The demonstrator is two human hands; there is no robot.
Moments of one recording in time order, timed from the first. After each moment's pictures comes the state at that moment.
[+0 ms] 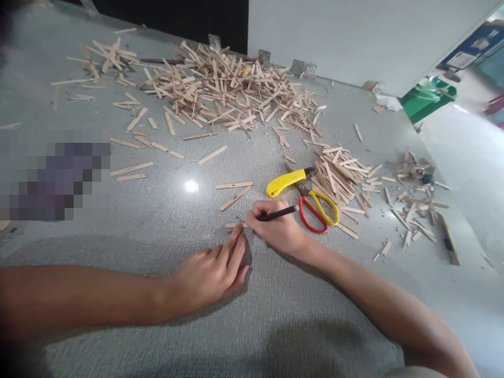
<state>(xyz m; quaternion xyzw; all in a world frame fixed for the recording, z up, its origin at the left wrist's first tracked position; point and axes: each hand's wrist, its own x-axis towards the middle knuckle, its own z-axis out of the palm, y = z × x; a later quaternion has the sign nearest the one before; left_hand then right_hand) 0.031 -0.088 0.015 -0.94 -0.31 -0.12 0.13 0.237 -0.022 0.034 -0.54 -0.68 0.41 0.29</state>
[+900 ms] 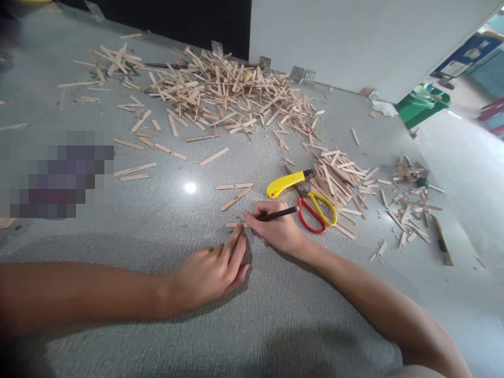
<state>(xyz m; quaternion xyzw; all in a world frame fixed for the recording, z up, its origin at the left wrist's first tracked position) 0.034 -0.087 0.013 -0.93 -0.32 -0.12 0.13 0.235 -0.022 0.033 -0.53 -0.66 0.44 0.30</state>
